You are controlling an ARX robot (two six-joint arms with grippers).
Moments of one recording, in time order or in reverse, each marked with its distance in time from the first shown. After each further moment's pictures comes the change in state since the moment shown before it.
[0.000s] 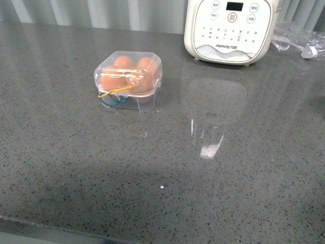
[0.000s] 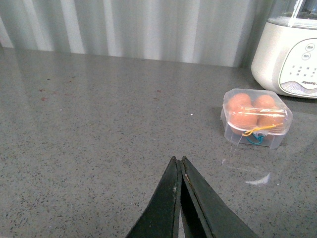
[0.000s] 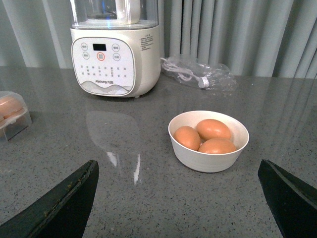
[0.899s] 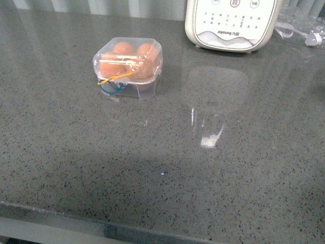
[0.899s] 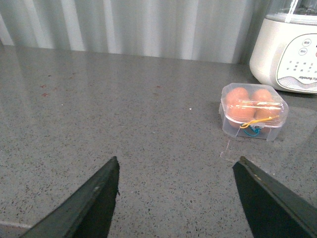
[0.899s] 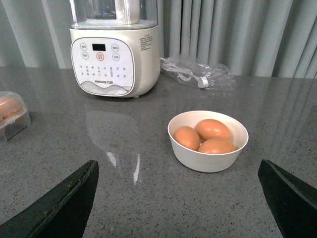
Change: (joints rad) left arm 0.000 -0.193 0.000 -0.199 0.000 0.000; right arm 0.000 0.000 0.000 0.000 0.000 0.000
